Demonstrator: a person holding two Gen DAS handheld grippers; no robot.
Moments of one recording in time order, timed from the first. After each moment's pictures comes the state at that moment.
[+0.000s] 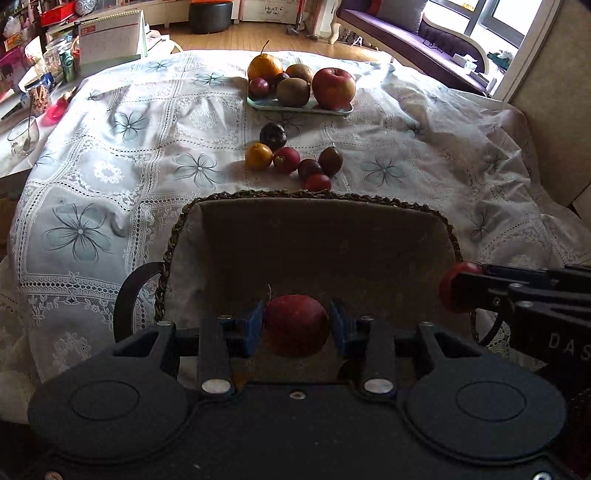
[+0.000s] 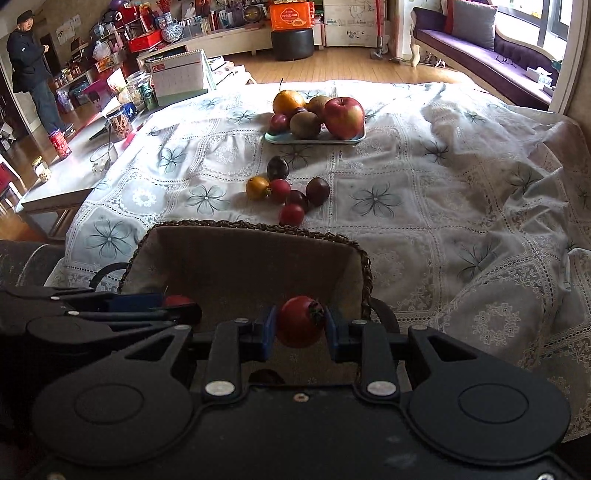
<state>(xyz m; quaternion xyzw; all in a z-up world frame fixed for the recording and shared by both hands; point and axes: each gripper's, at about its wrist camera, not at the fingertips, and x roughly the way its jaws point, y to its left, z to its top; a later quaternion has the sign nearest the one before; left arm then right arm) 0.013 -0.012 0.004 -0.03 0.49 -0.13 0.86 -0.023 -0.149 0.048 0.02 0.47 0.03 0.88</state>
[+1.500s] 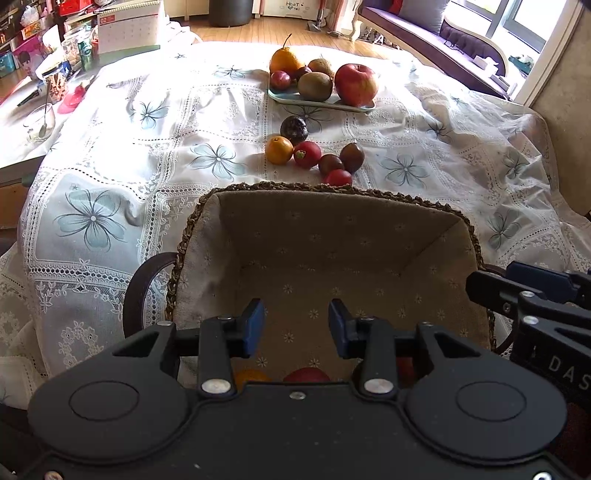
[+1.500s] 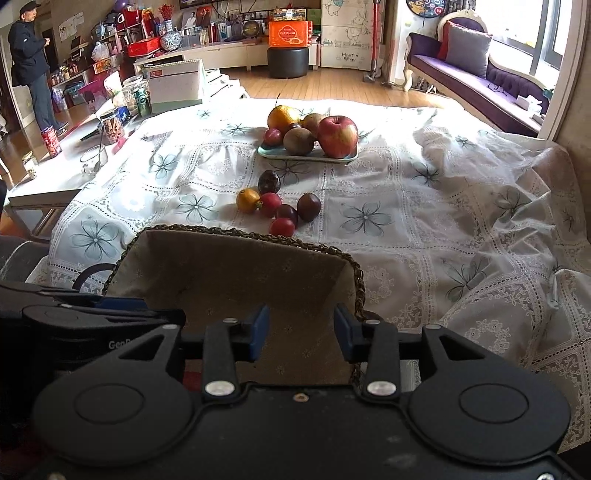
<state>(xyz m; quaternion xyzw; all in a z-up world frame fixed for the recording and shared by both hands) 0.013 -0.007 -0.001 -0.04 0.50 -0.10 0.86 -0.025 -0.142 0.043 -0.01 0.44 0.01 0.90</state>
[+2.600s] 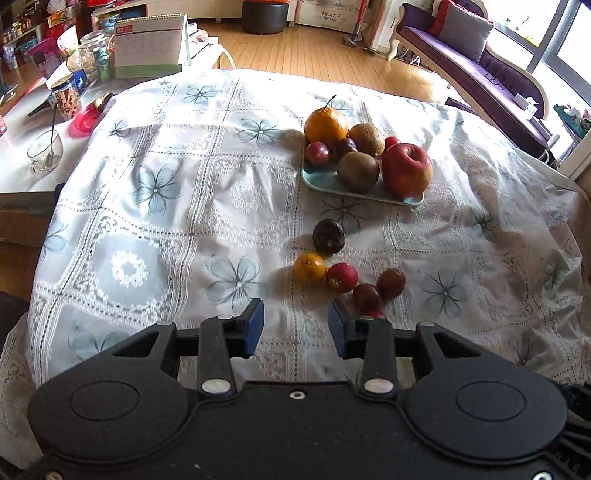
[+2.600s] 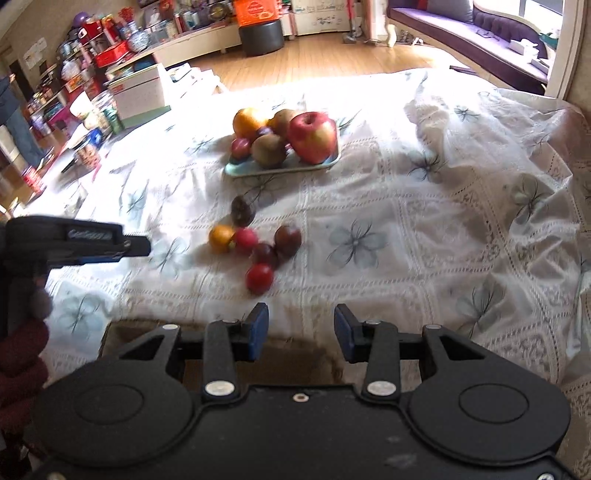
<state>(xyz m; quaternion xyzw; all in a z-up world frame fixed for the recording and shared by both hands) 0.163 0.006 0.030 -0.06 0.50 -0.05 0.86 0.086 -0.183 0.050 0.07 0.49 -0.01 0.87</state>
